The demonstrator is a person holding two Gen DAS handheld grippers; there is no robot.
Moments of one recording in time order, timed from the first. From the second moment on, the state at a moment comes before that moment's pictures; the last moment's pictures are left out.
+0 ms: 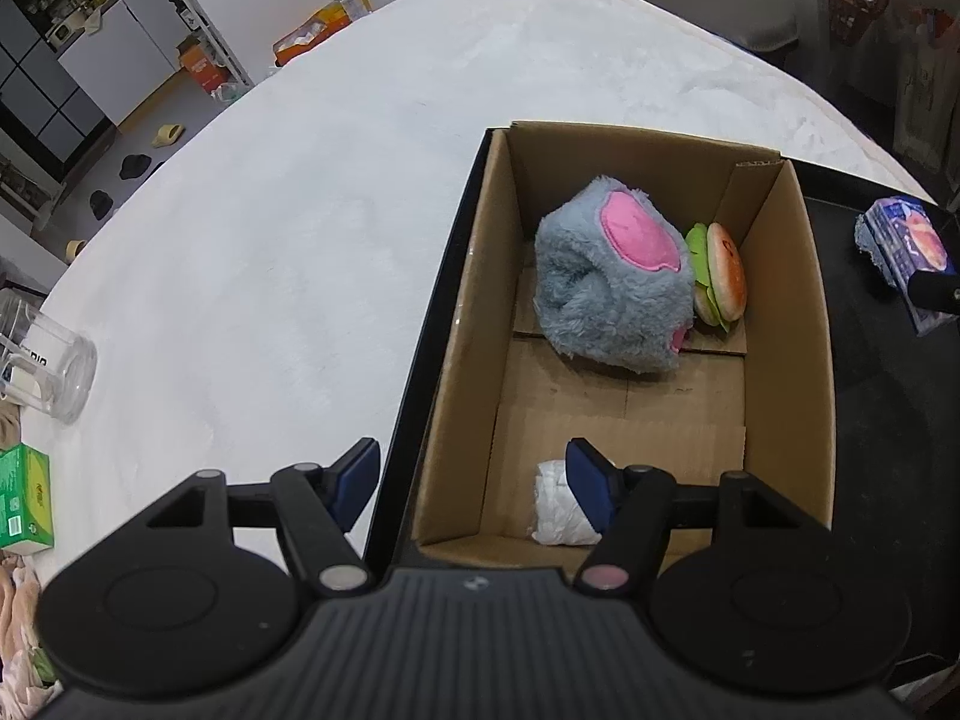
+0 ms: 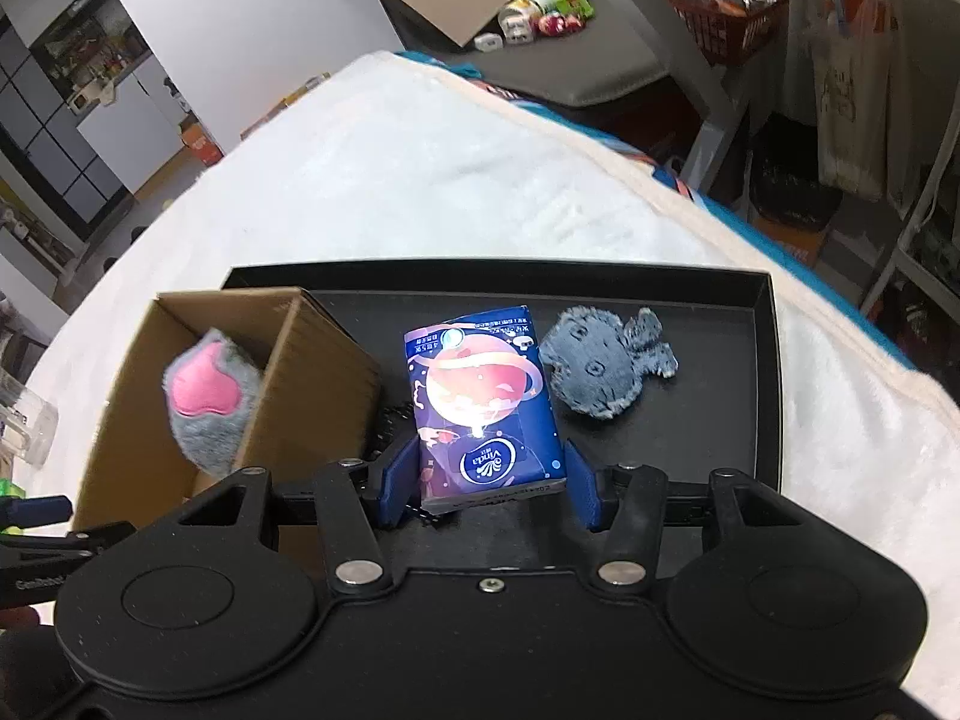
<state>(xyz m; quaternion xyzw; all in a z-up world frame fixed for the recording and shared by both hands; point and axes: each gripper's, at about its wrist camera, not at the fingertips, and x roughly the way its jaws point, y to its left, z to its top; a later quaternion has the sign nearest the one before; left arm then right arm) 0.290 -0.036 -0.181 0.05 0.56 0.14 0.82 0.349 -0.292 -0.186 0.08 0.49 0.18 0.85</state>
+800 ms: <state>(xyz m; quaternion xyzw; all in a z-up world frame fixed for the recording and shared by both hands) 0.271 -0.015 -0.181 0.02 0.53 0.15 0.83 0.321 -0.246 -0.119 0.08 0.43 0.24 0.86</state>
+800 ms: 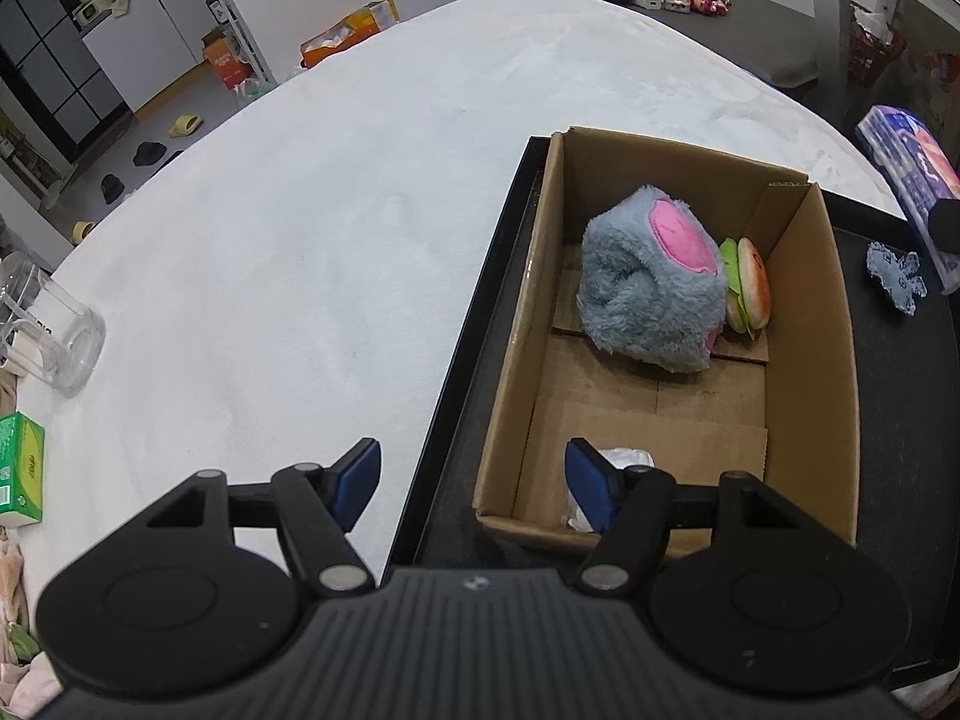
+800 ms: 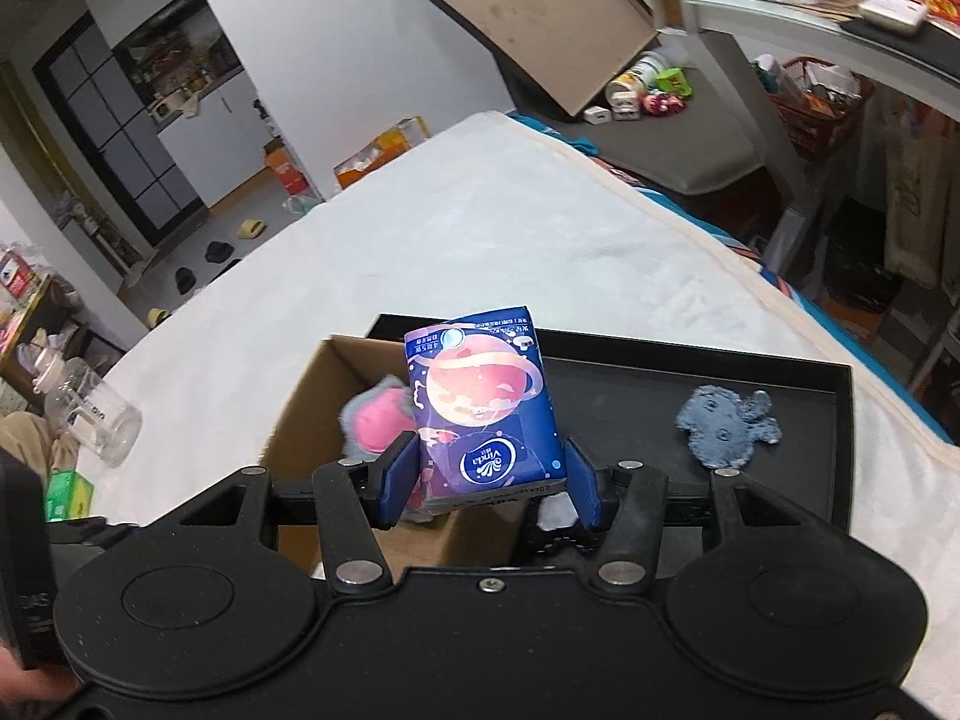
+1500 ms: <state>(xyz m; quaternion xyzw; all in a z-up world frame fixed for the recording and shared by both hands) 0.264 0.005 -0.195 -0.02 0.53 0.15 0.83 0.307 -0.192 -0.115 0.06 0.45 0.29 0.85</state>
